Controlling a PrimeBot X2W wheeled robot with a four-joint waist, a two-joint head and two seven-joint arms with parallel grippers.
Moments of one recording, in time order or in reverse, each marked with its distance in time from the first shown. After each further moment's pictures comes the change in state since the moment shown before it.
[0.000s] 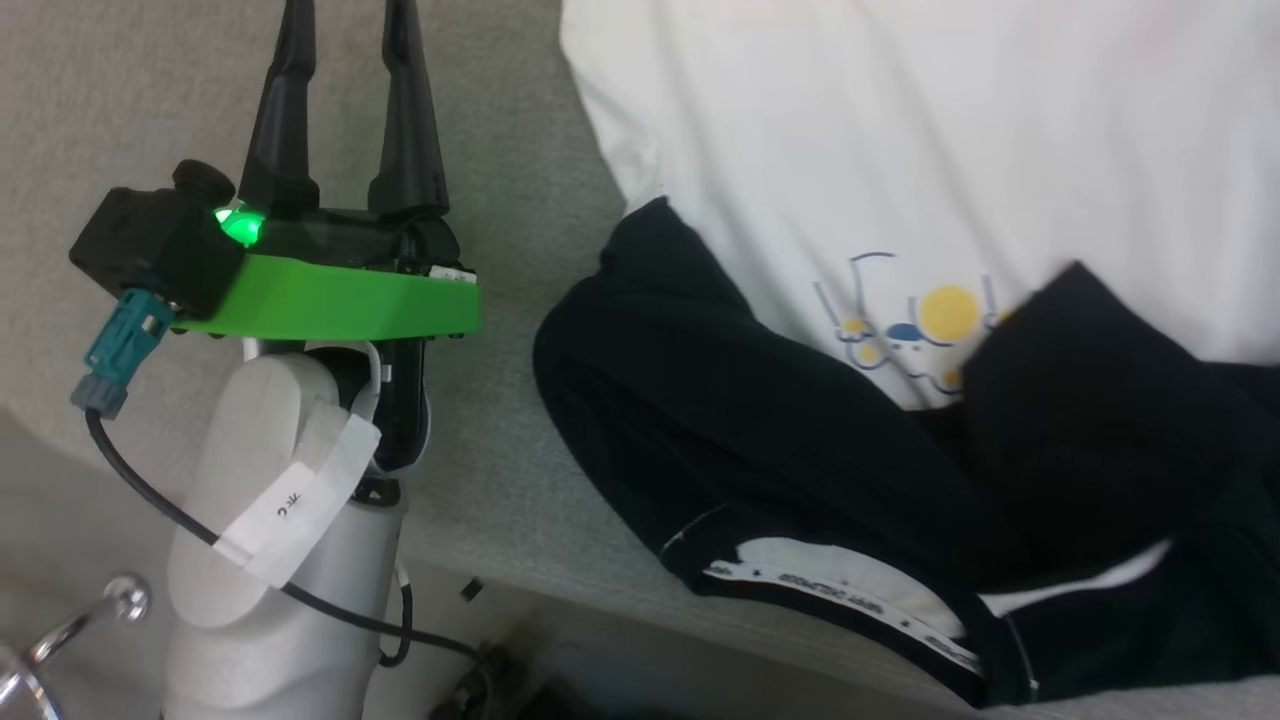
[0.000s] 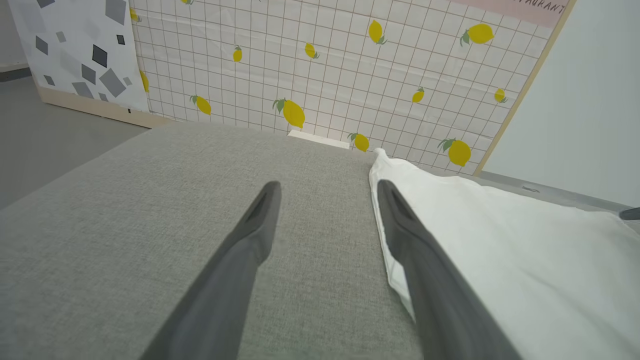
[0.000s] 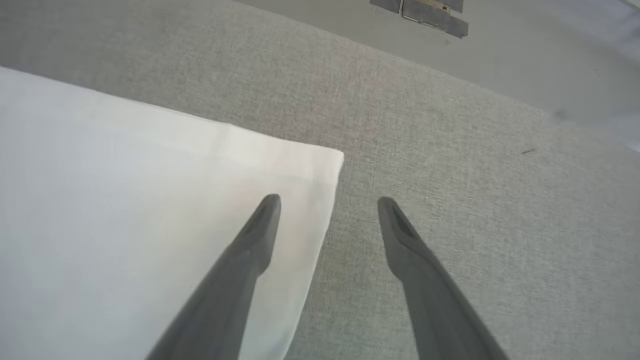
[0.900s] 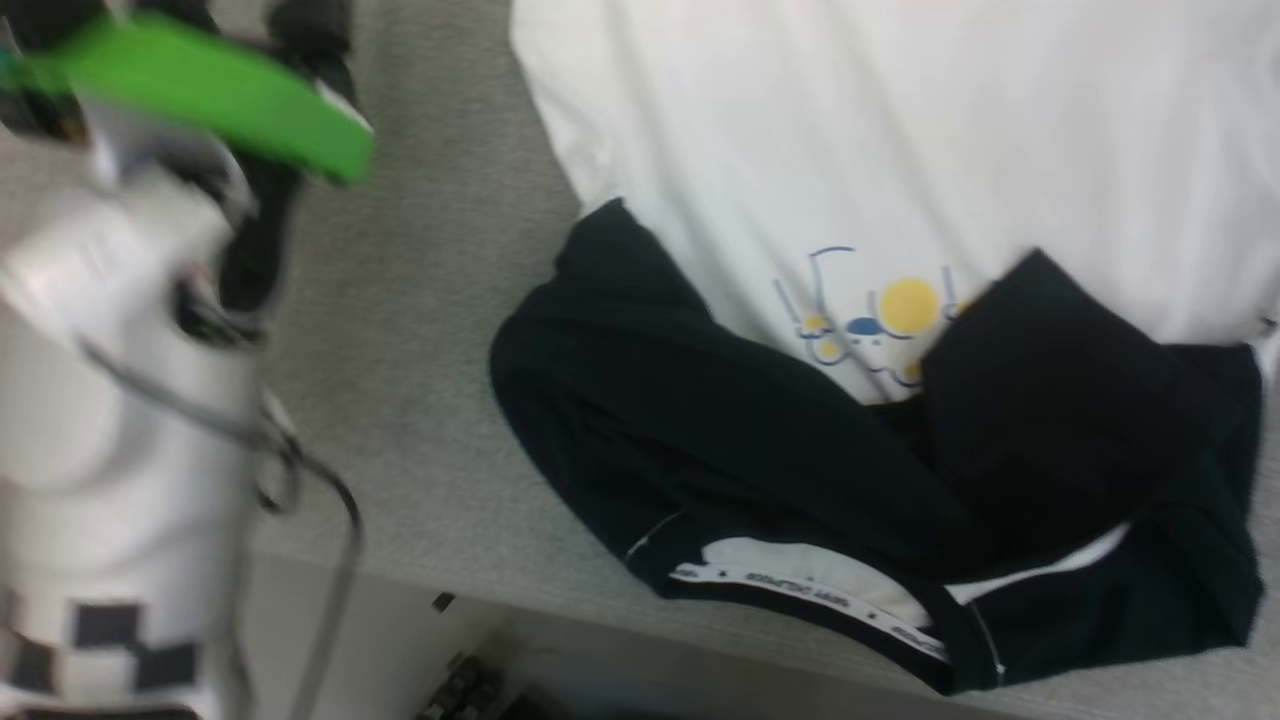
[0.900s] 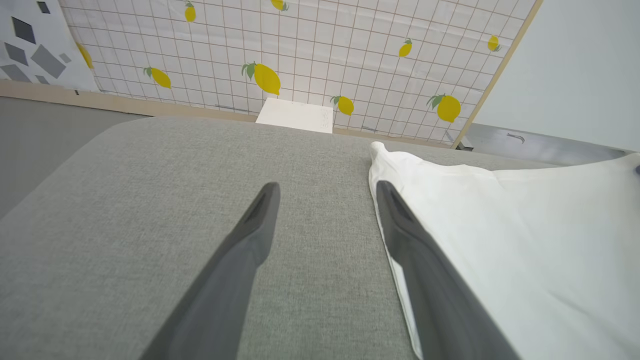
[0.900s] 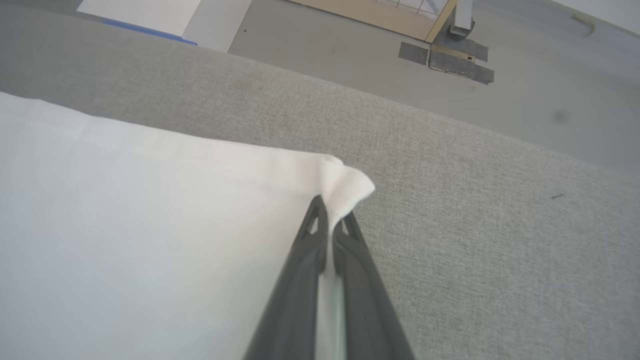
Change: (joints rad) left arm -0.242 0.102 0.074 0.083 -0.055 -0.095 0.349; right arm -0.014 0.064 0.033 -0.072 0.106 0.000 -0.071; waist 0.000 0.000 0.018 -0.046
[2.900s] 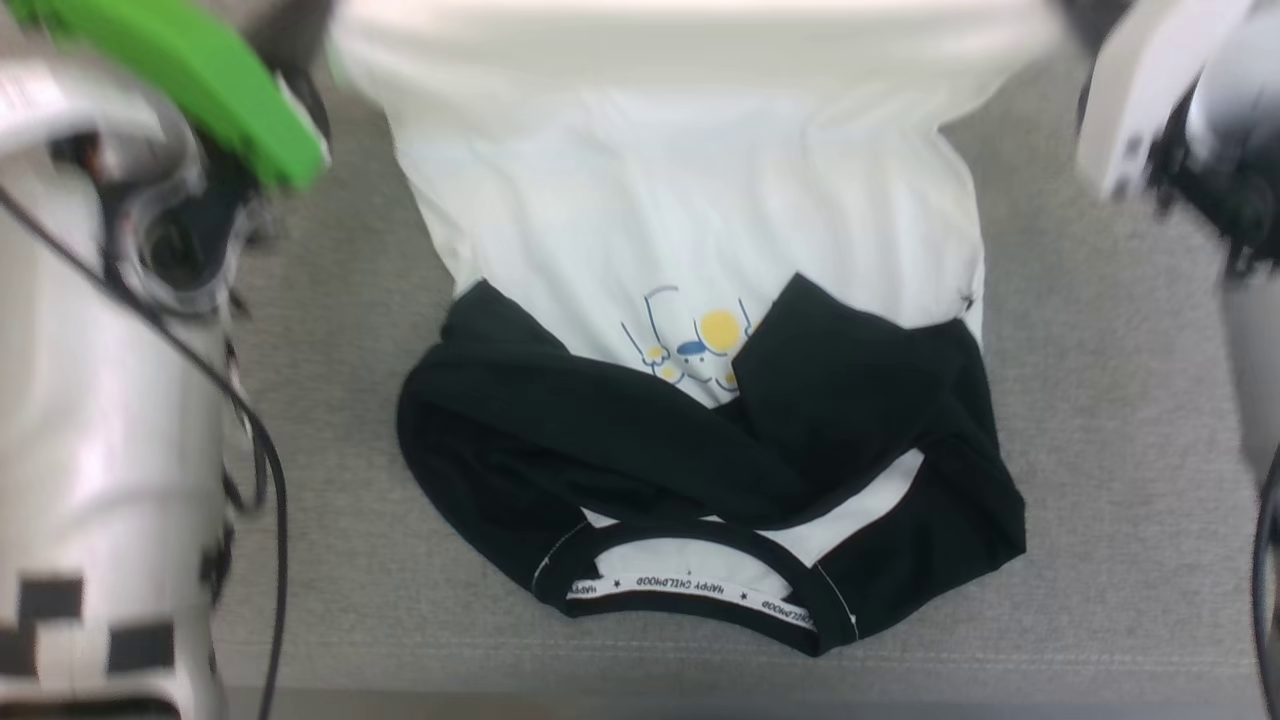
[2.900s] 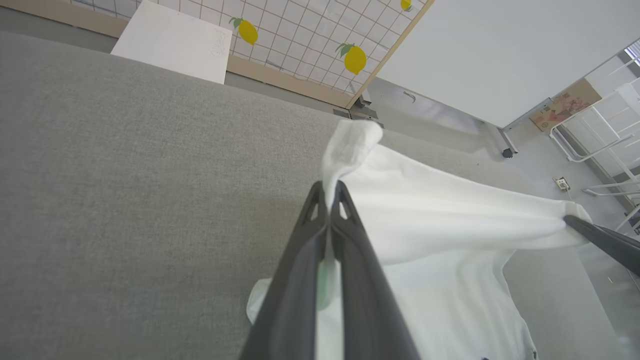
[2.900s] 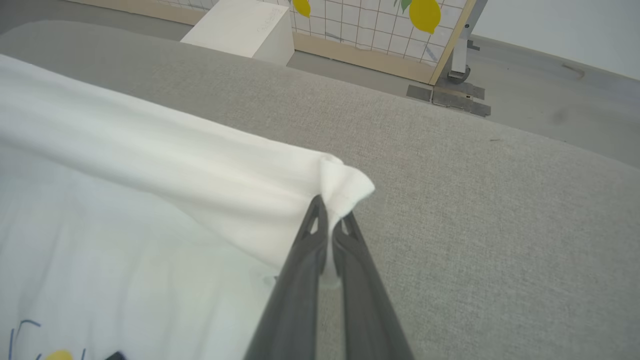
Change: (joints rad) left arm -0.077 0.060 0.021 0.248 -0.288 -0.041 0.384; right arm 0.382 -0.058 0.235 -0.044 0.389 0.000 -0.346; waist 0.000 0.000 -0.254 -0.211
